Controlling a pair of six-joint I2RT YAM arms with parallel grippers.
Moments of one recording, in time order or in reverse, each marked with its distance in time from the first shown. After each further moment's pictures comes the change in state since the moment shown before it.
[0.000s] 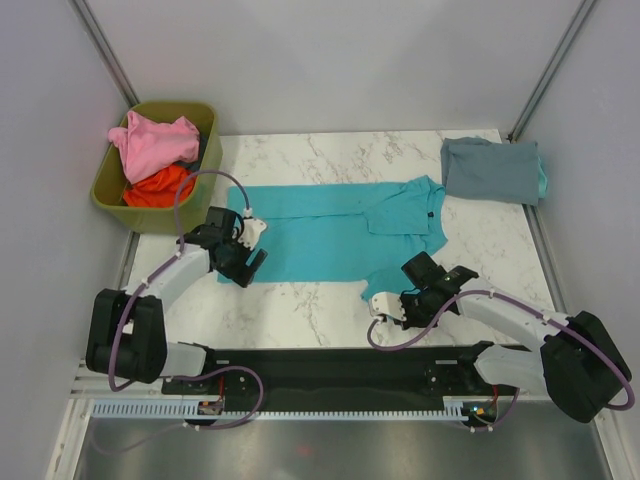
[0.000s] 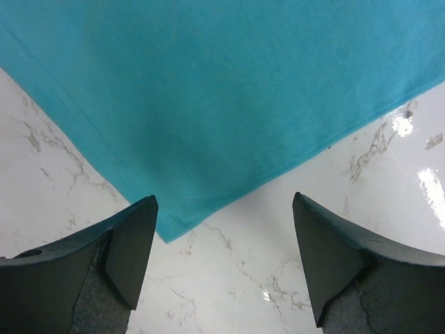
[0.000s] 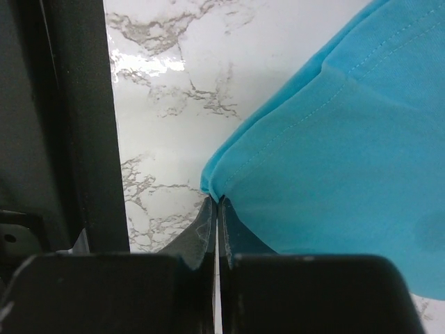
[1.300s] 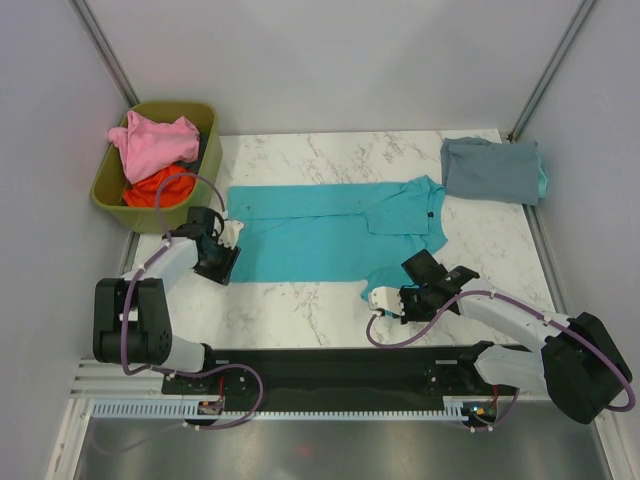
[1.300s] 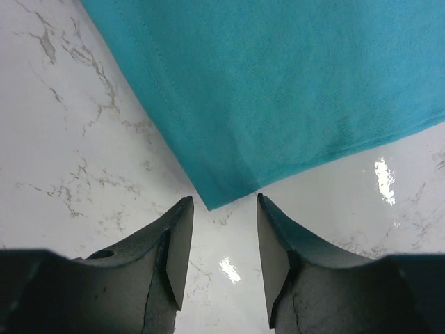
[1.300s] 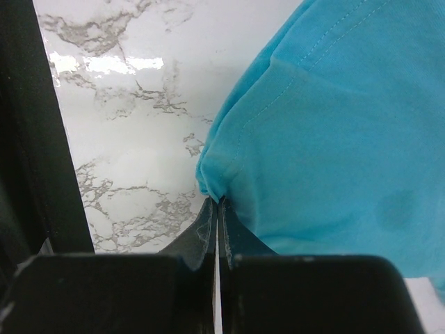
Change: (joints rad) left arm 0.187 0.075 0.012 -0.074 -0.011 -0.016; right arm 0.000 -0.010 0.000 0.070 0.062 0.018
